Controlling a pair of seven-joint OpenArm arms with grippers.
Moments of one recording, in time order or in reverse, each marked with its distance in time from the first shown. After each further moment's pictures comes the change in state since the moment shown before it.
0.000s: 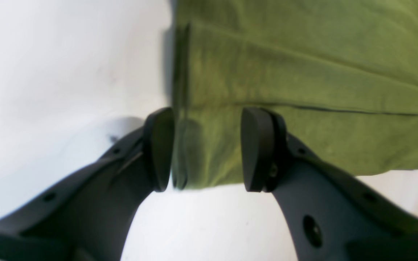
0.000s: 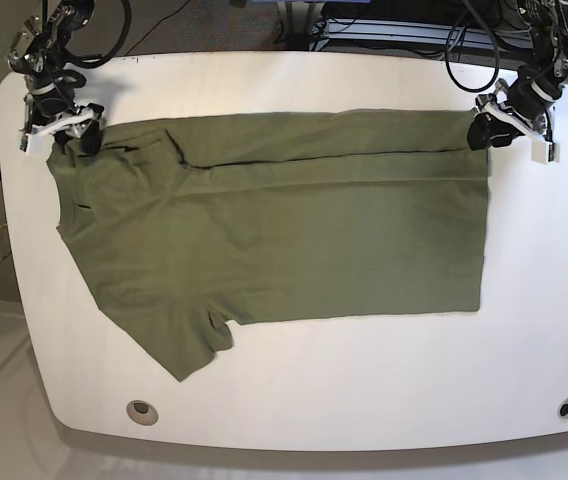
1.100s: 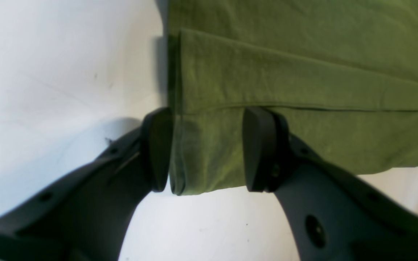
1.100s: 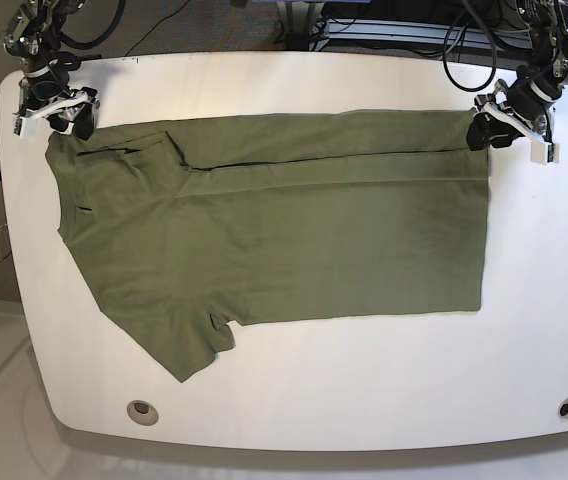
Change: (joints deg) left arm 0.0 0.0 0.3 0.7 0.9 0.0 -0.1; right arm -3.9 0.9 0.9 0.0 1.9 0.6 1.9
